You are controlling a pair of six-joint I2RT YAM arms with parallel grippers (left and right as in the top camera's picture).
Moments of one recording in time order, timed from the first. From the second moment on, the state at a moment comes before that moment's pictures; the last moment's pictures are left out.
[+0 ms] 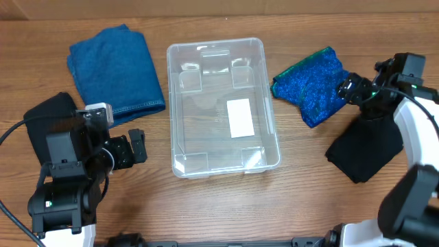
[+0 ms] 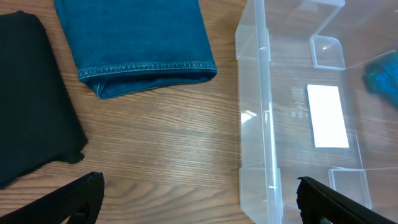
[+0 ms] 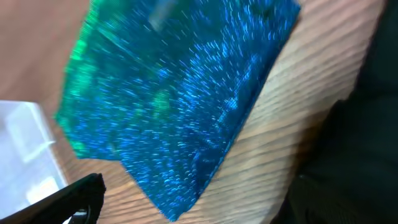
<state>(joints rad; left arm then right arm) 0.10 0.89 1.03 -0.99 0.14 -0.13 -0.30 1.72 1.25 -0.70 -0.28 0.28</state>
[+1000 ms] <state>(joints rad) 0.10 0.89 1.04 -1.00 0.14 -0.13 0.16 1.36 1.49 -0.70 -0.60 0.09</state>
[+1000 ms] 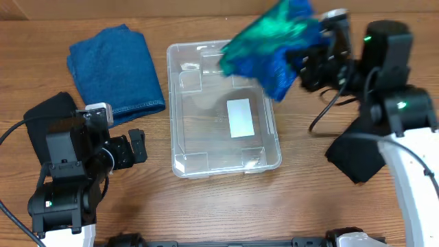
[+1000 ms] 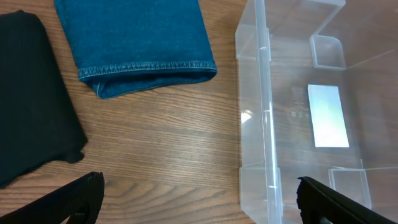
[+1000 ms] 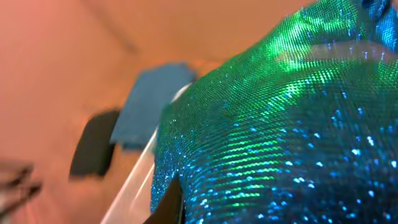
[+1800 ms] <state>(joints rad) 0.10 0.92 1.04 -1.02 0.14 -0.13 0.45 1.75 1.49 -0.53 0.07 -0.11</state>
